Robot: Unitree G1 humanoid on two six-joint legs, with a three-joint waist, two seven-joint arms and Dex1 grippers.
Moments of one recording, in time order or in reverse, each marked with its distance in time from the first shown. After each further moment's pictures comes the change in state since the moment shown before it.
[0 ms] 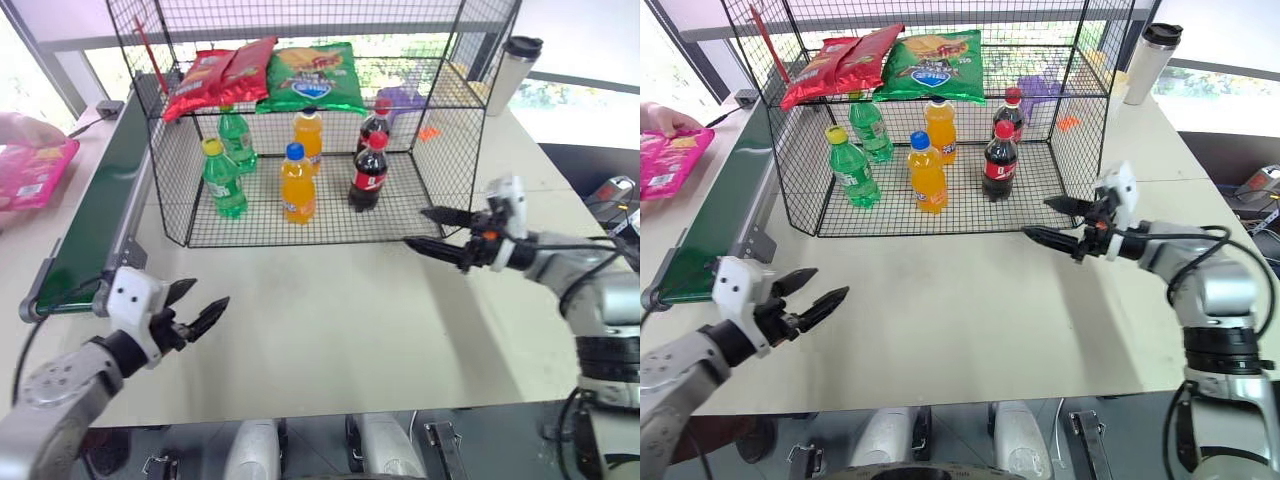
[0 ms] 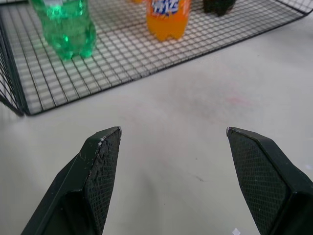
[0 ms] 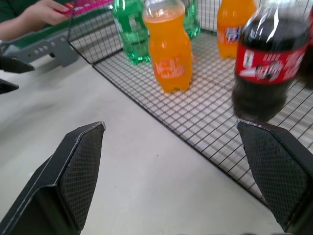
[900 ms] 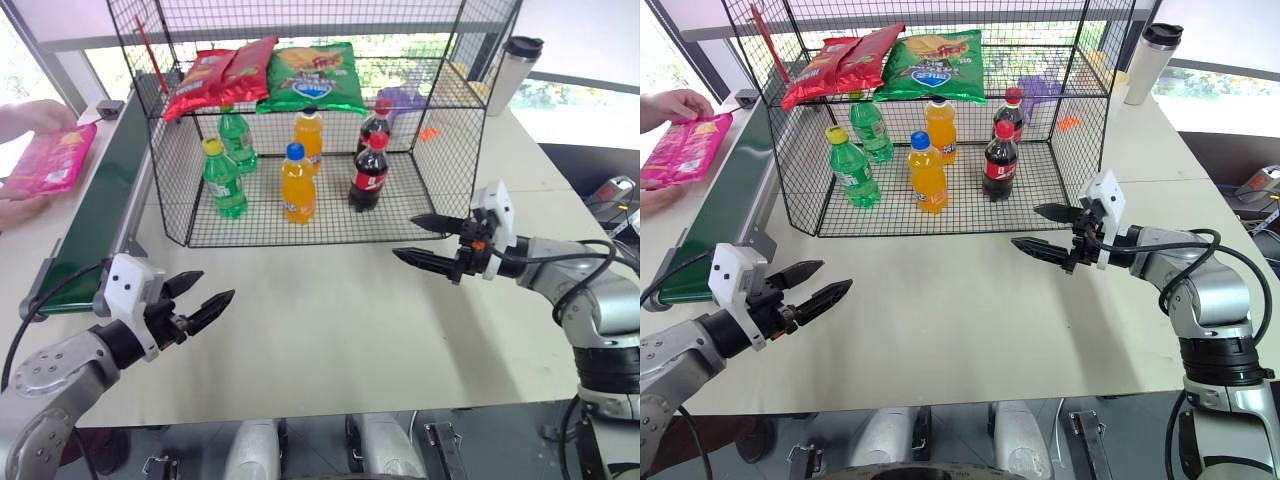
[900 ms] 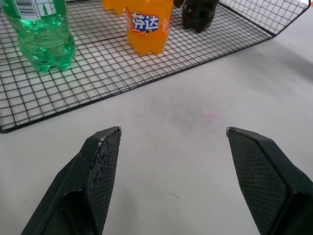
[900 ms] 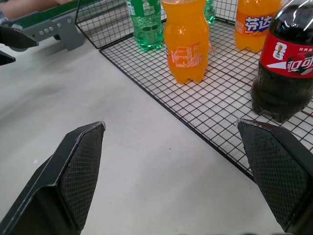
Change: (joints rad) left arm -0.057 0.014 0.001 0.005 -0.119 0.061 0.021; right arm 0.041 0.023 0.068 -0.050 -0.030 -0.025 -0.049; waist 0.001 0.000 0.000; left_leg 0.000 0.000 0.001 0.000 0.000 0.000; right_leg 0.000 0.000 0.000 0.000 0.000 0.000
